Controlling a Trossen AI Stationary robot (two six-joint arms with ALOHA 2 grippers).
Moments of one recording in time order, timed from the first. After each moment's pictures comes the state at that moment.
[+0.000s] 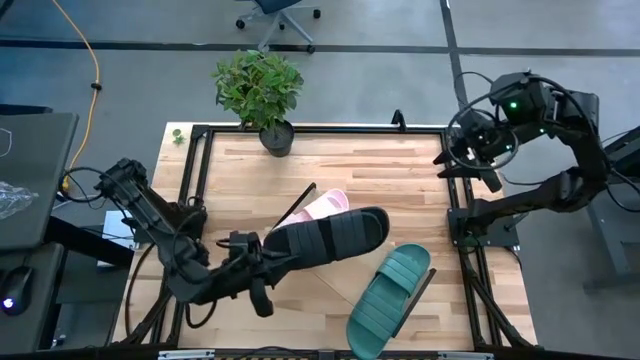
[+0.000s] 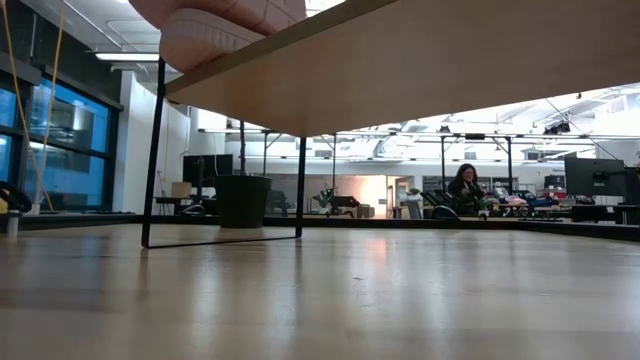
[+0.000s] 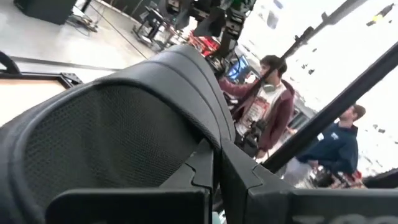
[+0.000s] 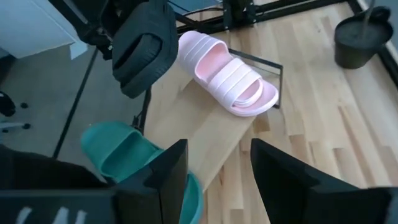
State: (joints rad) left arm -0.68 1.51 1.33 0.25 -1.13 -0.64; right arm -0.35 1.18 2.01 -1.54 -0.50 -0.02
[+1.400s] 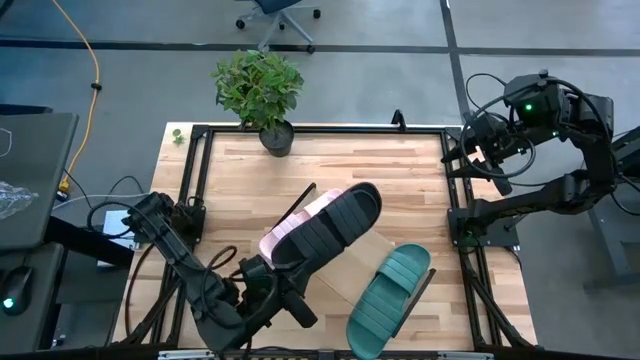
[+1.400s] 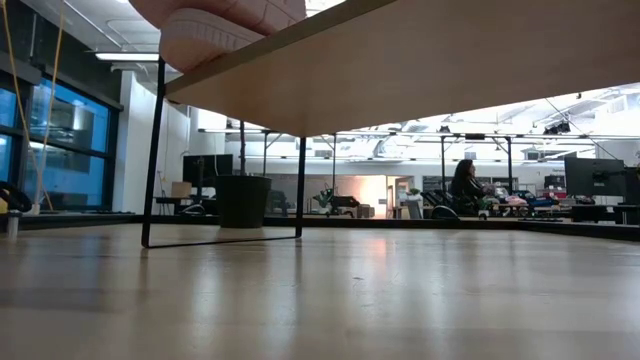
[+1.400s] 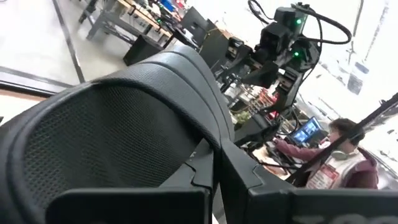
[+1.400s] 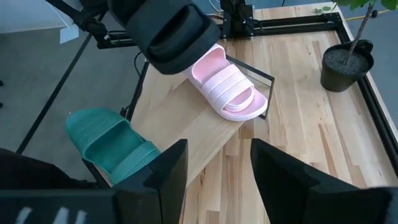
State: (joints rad) left arm -0.67 1.90 1.85 0.18 -1.56 -0.61; right arm -0.35 1.14 2.01 -1.55 -0.47 -0.16
